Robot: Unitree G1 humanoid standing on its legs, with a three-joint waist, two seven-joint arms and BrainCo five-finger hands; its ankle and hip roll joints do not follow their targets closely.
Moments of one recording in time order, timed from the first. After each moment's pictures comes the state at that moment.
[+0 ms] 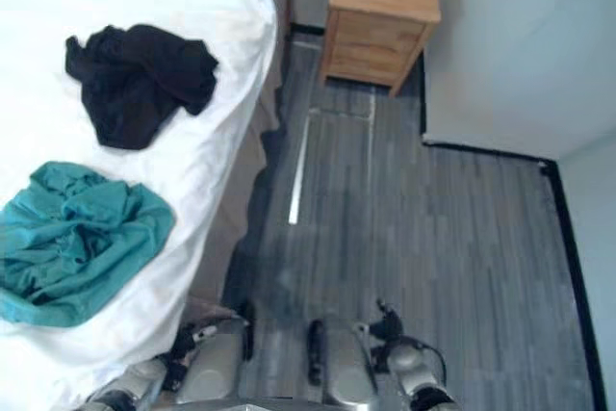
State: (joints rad) left arm -0.10 0.28 -0.36 1.12 -0.10 -0.05 -0.02; right arm -0.11 -0.24 0.26 1.00 0.07 -0.10 -0.17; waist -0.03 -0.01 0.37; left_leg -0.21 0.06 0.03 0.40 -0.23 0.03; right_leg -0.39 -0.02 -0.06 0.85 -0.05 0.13
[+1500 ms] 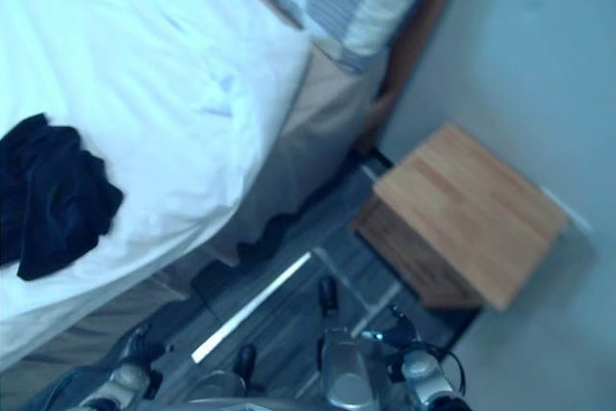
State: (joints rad) left arm -0.08 0.31 -0.24 1.22 0.06 -0.05 0.20; right arm -0.04 -0.32 0.28 0.90 0.00 -0.05 -0.16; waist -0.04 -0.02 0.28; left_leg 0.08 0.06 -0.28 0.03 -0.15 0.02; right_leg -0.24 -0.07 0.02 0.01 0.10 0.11
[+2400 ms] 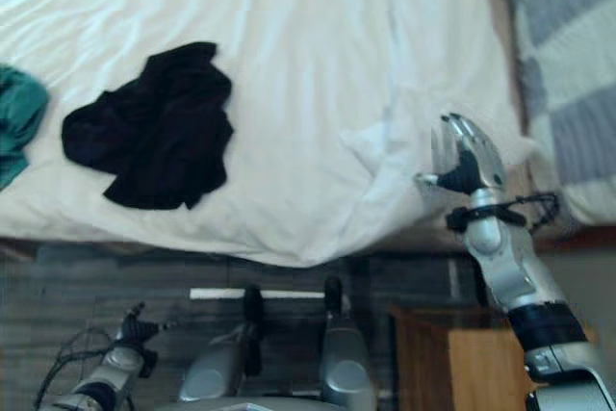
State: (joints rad) left arm -0.12 0.36 -0.16 1.16 0.06 -0.08 0.20; right arm -0.33 -0.80 0.18 0.22 -0.35 -0.07 -0.32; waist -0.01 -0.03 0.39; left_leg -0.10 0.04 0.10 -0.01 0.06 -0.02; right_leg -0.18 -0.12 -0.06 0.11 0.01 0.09
